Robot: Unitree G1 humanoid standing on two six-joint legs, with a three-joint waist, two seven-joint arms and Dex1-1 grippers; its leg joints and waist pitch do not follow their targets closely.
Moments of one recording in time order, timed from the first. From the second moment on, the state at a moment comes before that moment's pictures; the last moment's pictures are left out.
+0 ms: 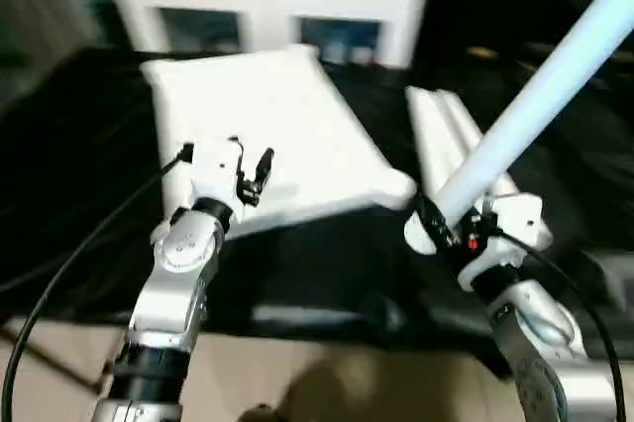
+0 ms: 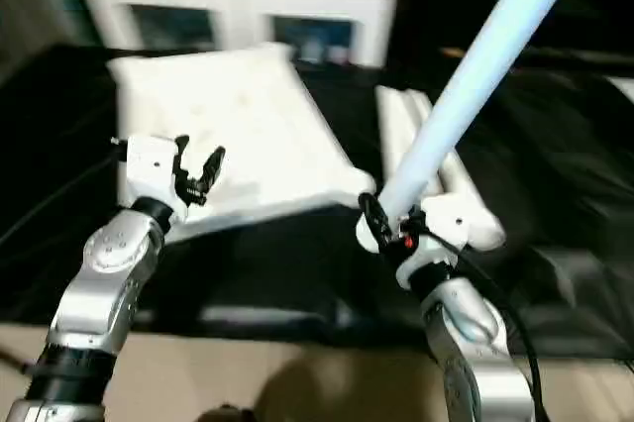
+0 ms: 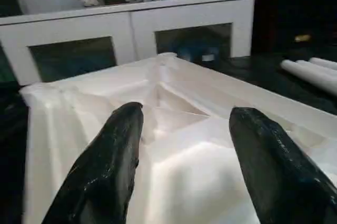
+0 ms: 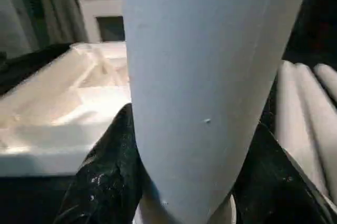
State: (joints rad) left arm -0.32 0.14 0.01 0.10 -0.03 0.15 -0.18; right arm 0.02 -0.13 -0.04 -0.29 0.28 0.30 0.28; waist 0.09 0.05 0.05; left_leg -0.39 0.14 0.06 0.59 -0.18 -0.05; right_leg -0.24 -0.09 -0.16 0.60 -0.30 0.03
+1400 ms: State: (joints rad) left arm -0.57 0.25 -0.26 0.37 -0.14 0.30 -0.82; right arm -0.14 -0.41 -0.13 -0.13 0.39 0.40 0.57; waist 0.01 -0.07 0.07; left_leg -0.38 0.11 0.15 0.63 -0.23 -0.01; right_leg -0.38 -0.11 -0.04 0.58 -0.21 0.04
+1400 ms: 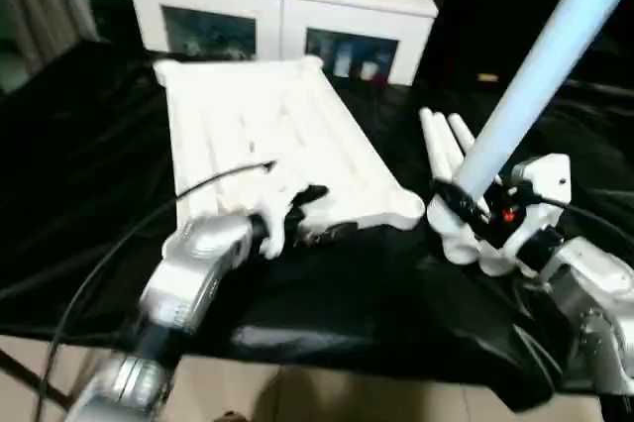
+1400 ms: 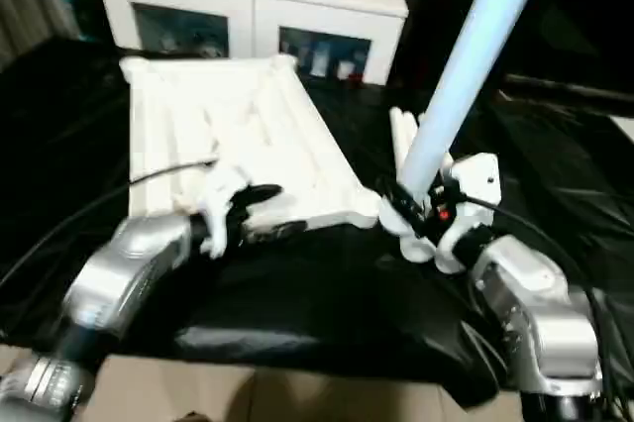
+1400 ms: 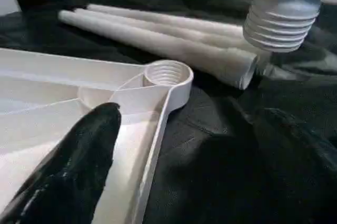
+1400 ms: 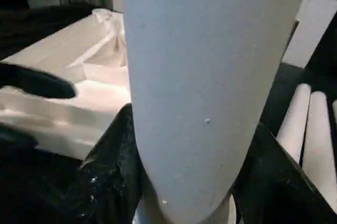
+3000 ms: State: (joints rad) left arm -0.96 0.08 -0.35 1.06 0.09 0.27 -0.85; right arm -0.12 -0.43 -0.11 -0.12 0.36 0.40 0.55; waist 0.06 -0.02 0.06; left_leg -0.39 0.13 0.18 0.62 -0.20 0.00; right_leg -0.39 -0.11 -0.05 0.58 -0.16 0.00
